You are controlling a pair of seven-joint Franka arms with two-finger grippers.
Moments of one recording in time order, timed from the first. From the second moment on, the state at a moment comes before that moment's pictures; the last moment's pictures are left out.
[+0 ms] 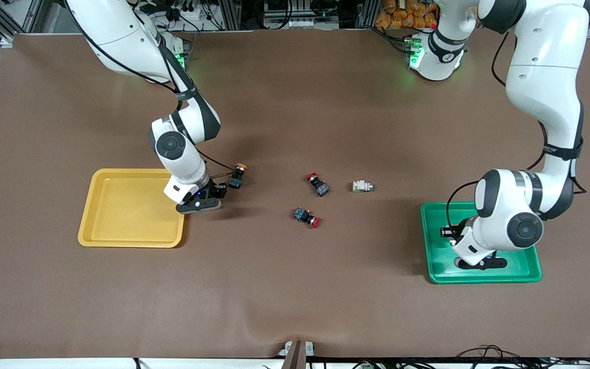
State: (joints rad) left arm -0.07 0.75 -0.05 -1.50 0.07 2.06 -0.16; right arm 0.45 0.50 -0.03 -2.13 -0.02 2.71 0.29
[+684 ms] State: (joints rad) left arm -0.08 0.71 -0.07 -1.48 0.09 2.04 -0.14; right arm 0.41 0.34 -0.03 -2.06 -0.02 2.40 0.25
